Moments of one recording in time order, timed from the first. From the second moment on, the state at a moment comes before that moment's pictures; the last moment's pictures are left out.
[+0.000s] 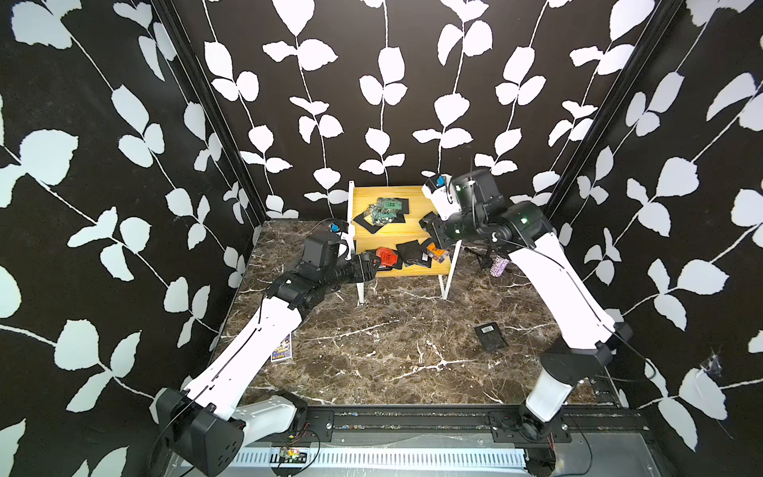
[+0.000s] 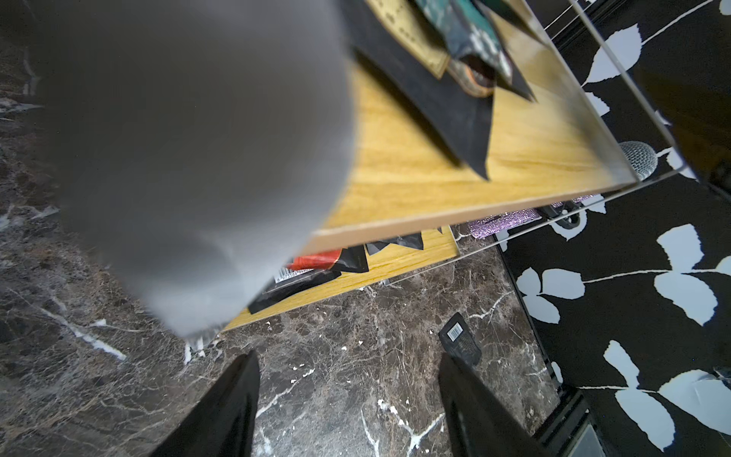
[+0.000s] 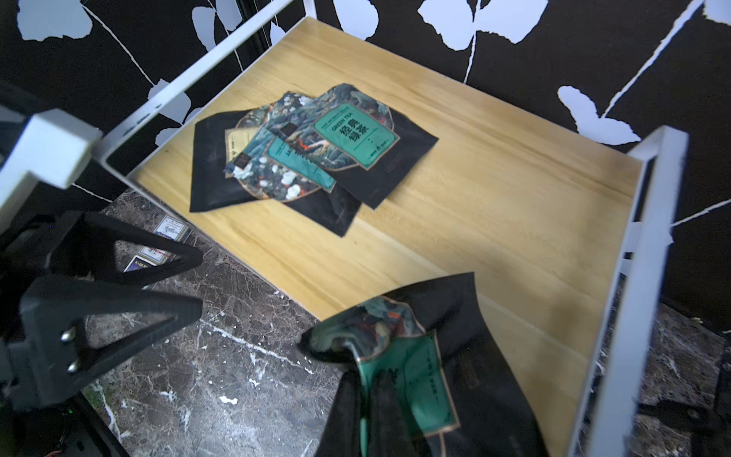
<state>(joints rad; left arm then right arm) -0.49 1.19 1.17 -0.52 0.23 -0.49 0.66 1.72 2.21 -1.16 -0.01 0.00</state>
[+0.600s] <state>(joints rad) -0.52 1.17 1.13 -0.47 0.21 -0.46 0.68 1.24 1.53 -0.93 0.00 0.04</state>
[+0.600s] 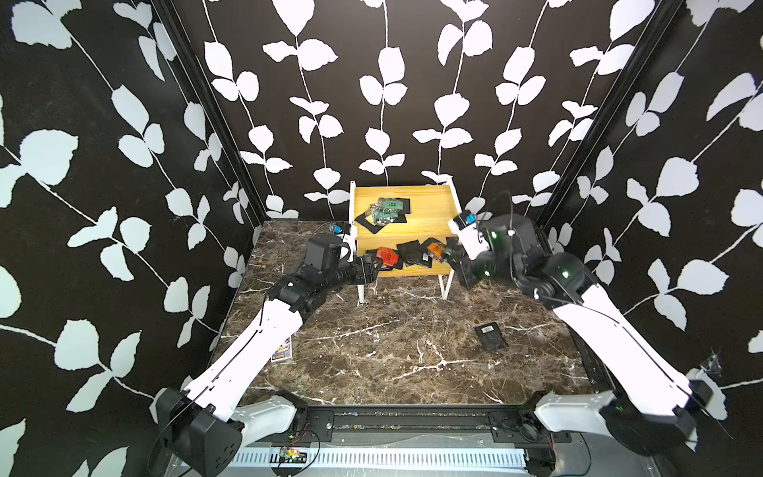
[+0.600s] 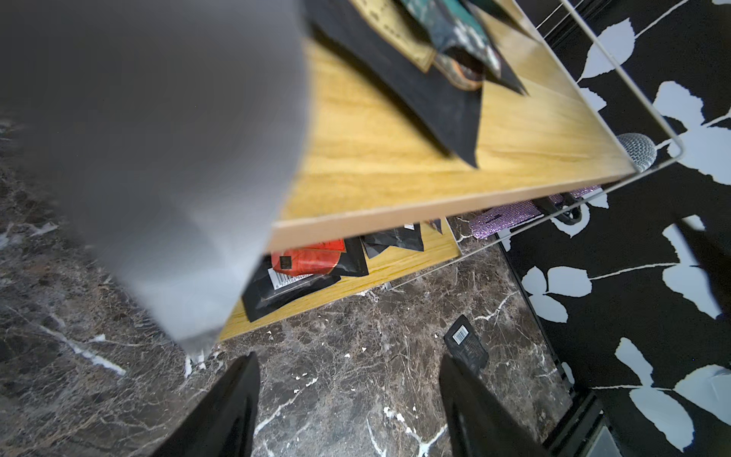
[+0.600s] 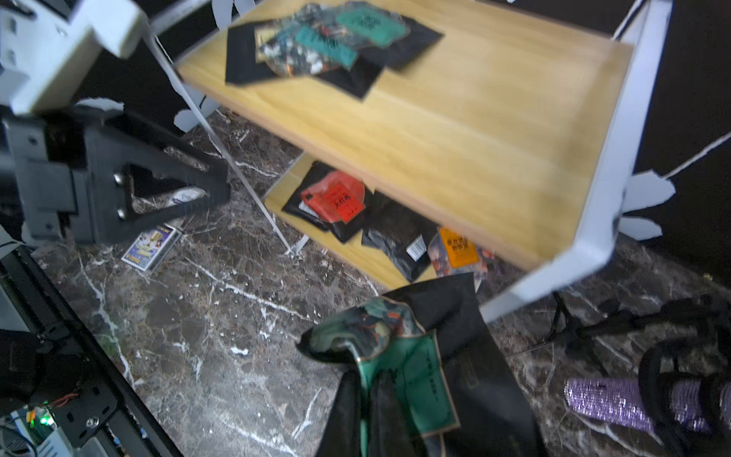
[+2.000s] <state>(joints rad) -0.57 1.19 0.99 -0.48 0.25 -0.42 0.69 1.20 0.59 -0.44 0.20 0.53</state>
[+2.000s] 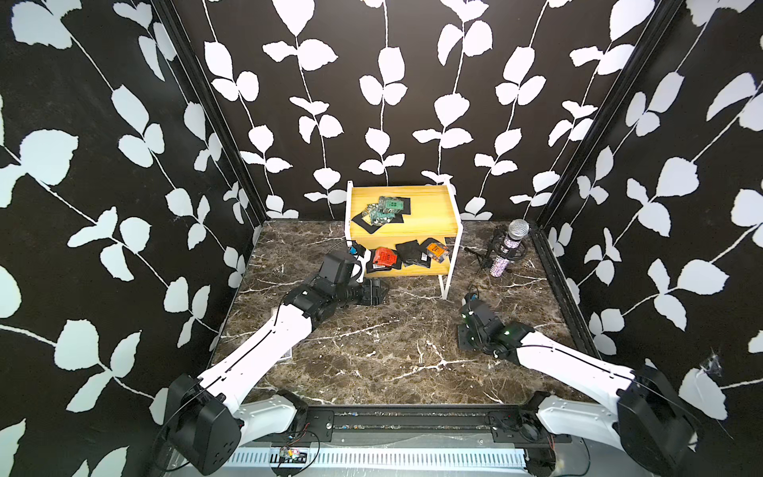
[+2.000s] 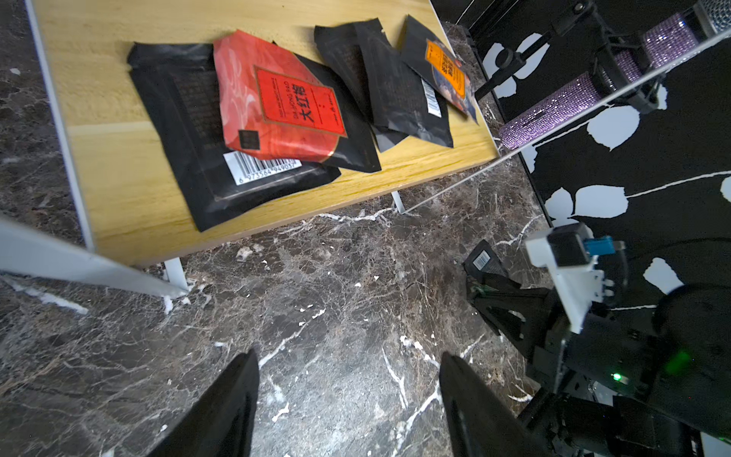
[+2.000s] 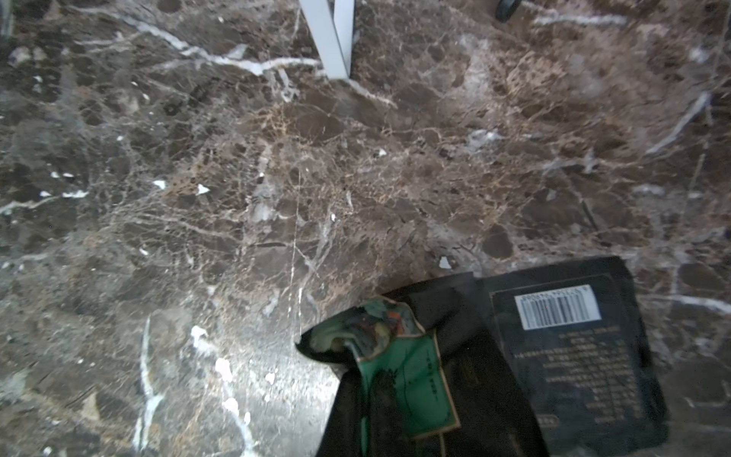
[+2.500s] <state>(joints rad) -0.57 1.19 0.97 -0.47 0.25 -0.43 0.69 1.21 0.58 -0.41 0.16 0.55</state>
